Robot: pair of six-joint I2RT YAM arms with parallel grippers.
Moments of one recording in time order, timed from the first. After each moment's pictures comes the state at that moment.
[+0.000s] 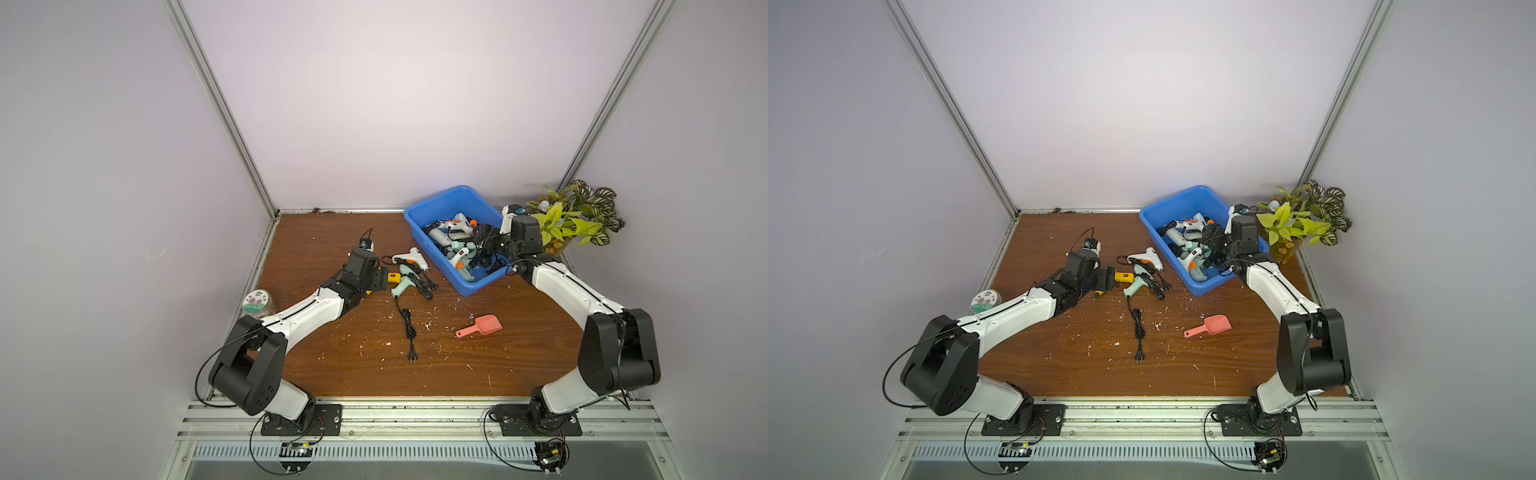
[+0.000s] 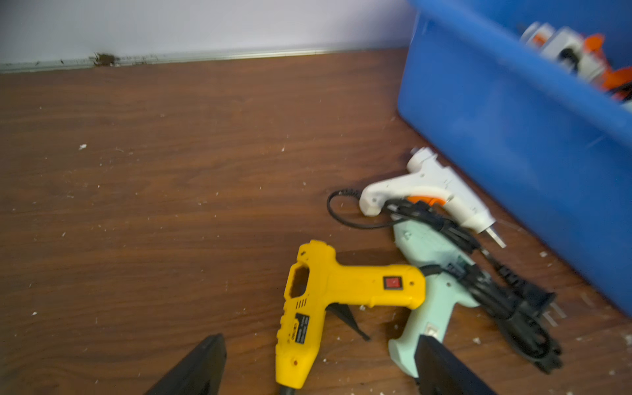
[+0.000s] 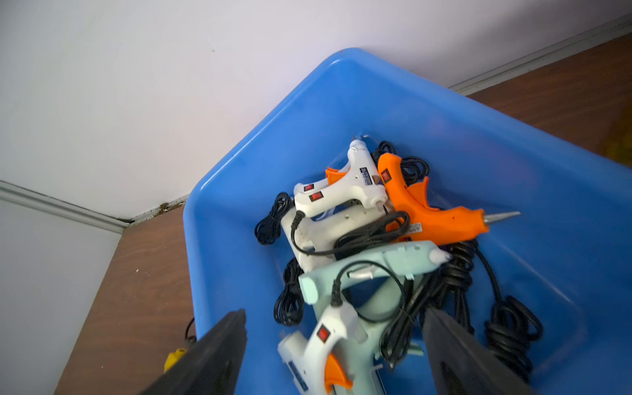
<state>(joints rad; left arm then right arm) -0.50 1.52 0.90 -0.12 -0.25 -0.27 0.17 1.50 1.06 -0.03 -0.07 0.49</state>
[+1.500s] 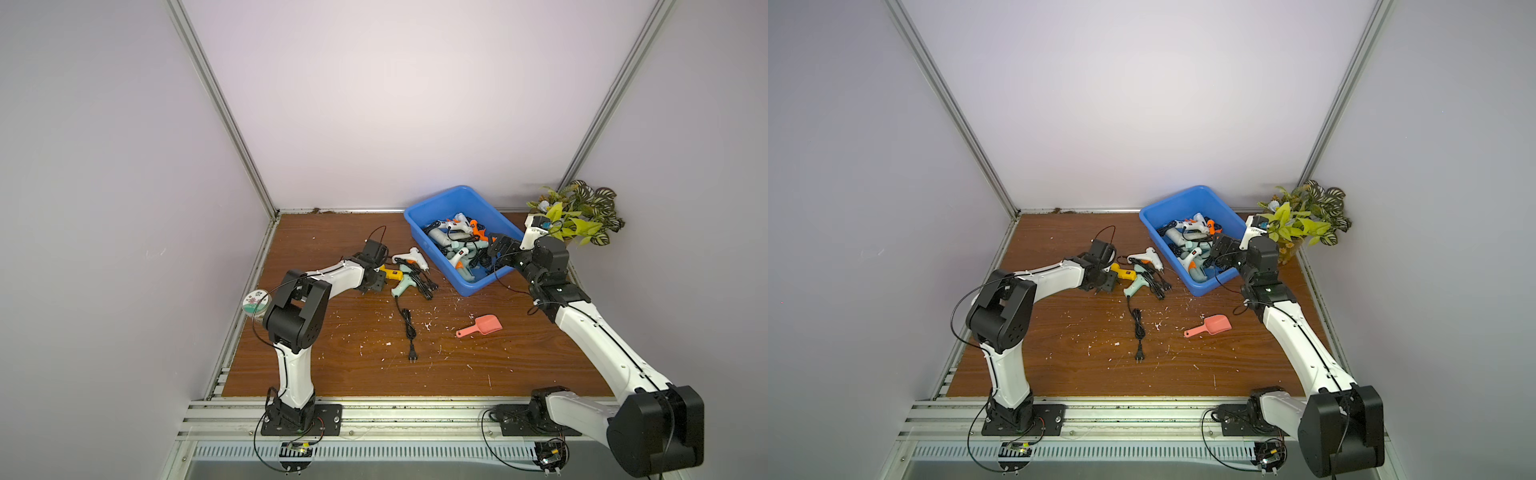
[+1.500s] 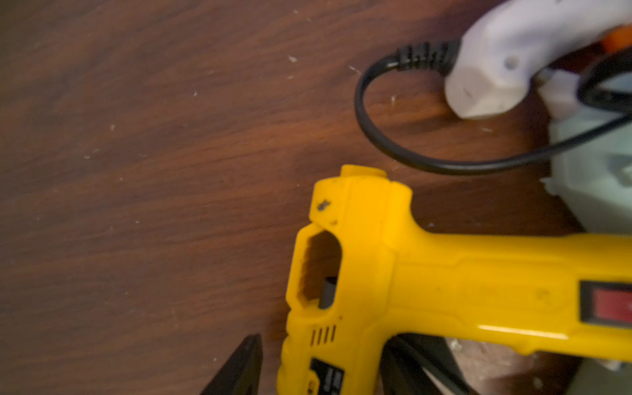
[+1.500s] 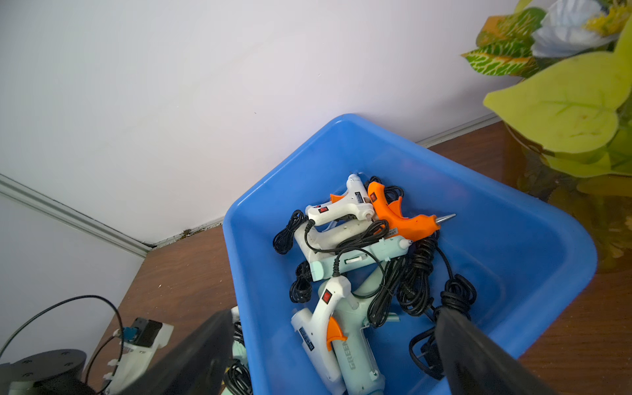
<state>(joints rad) -0.42 1.94 1.21 -0.36 -0.17 -0.12 0.17 1.16 0.87 0.00 0.00 0.48</state>
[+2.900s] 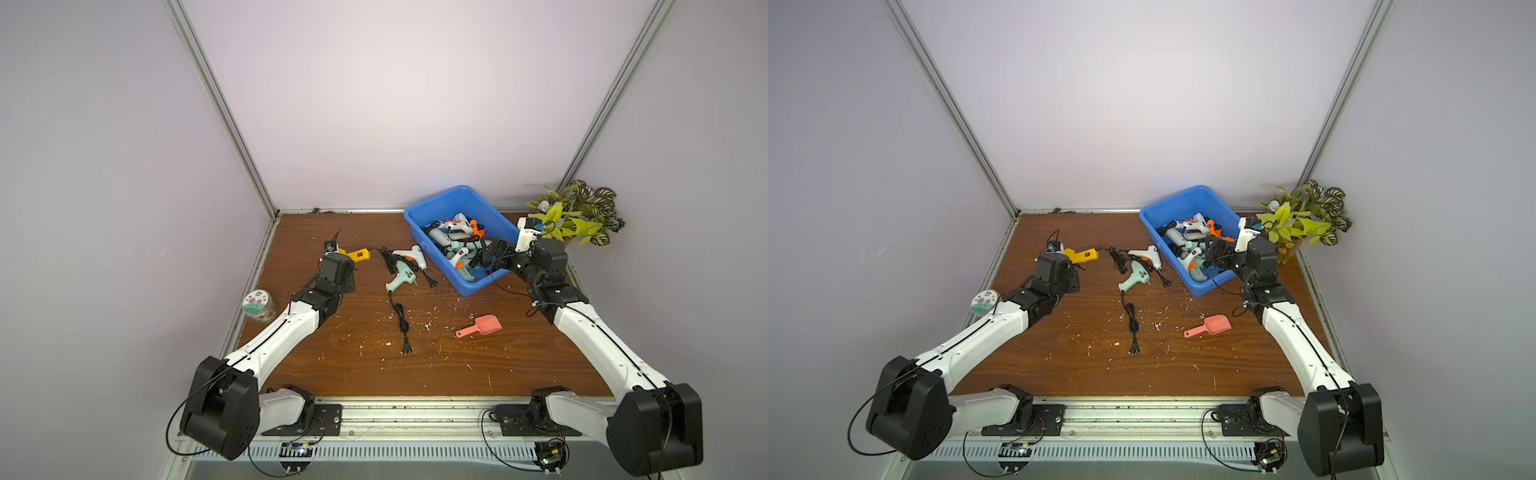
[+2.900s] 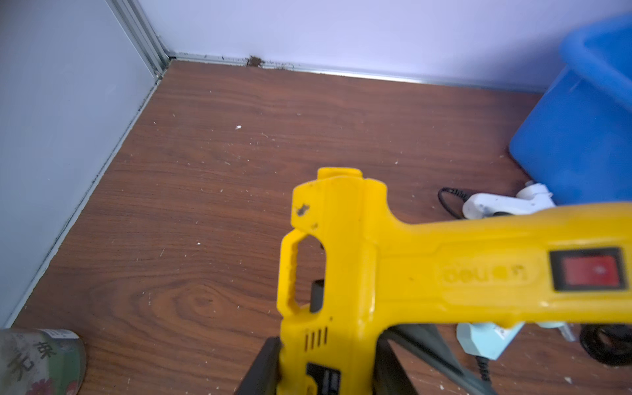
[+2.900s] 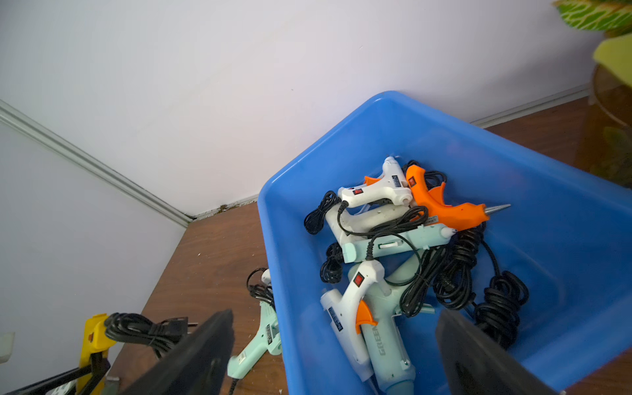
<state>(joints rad) -0.36 1.21 0.77 -0.21 -0.38 -0.35 0.17 1.17 0.84 0.05 -0.17 0.50</state>
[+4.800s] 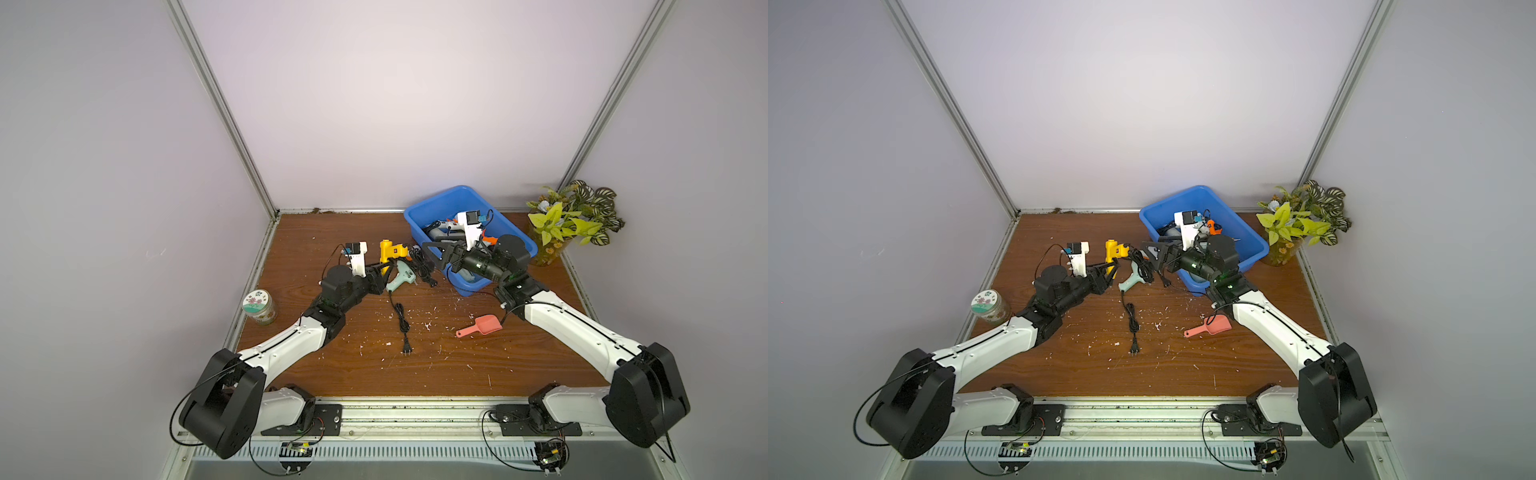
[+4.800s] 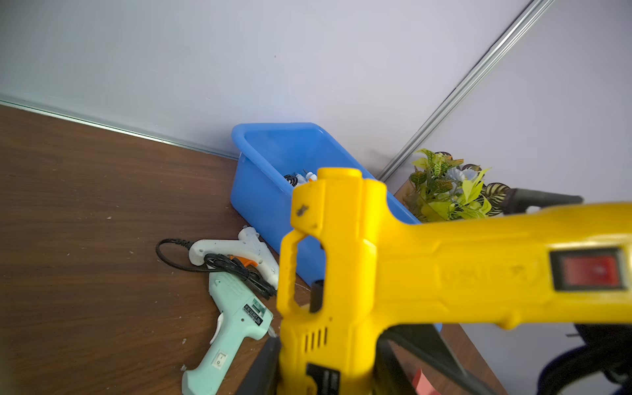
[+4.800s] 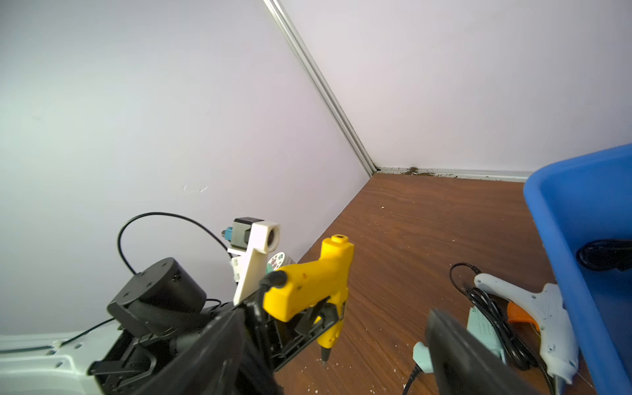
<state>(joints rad) -0.48 1.26 0.59 0.51 0.20 -0.54 0.52 1.32 0.95 0.36 -0.50 0.58</state>
